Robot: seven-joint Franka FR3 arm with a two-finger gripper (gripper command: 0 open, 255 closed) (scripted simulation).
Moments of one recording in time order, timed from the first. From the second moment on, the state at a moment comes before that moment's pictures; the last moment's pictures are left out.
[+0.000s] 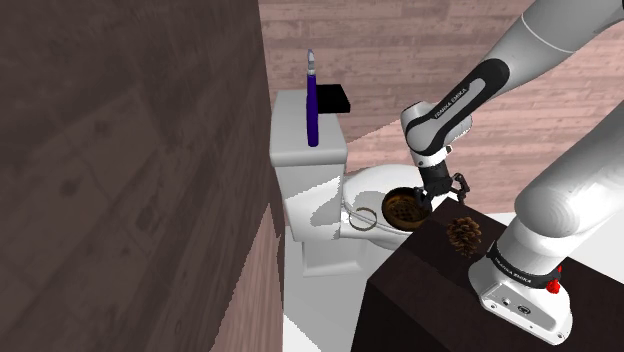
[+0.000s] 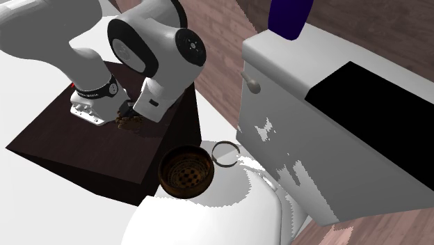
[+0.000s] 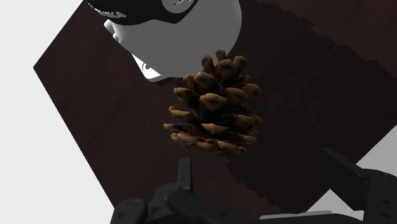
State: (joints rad) arm -0.27 -0.14 0.06 -2.80 -0.09 2.03 0.65
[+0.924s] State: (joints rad) arm -0.29 -0.21 0.06 -2.82 -0.06 1.98 0.79
